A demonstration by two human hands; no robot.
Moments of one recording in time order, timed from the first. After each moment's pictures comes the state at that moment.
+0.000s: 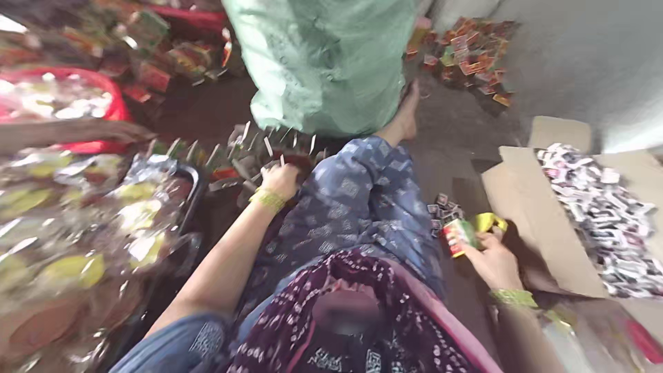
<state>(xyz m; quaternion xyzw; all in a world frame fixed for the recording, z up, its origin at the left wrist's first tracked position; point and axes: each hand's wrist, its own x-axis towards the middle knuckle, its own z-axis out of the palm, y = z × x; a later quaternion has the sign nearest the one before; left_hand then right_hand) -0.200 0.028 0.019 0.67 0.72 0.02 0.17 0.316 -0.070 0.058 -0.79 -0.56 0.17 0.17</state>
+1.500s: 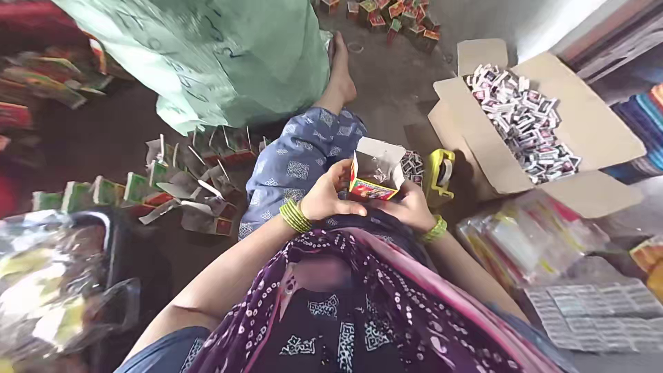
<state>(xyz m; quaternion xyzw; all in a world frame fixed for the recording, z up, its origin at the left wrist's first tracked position) -0.006 -0.014 0.047 0.67 0.23 0.37 0.60 0.231 -0.077 0.050 -0.46 -0.66 0.35 0.48</state>
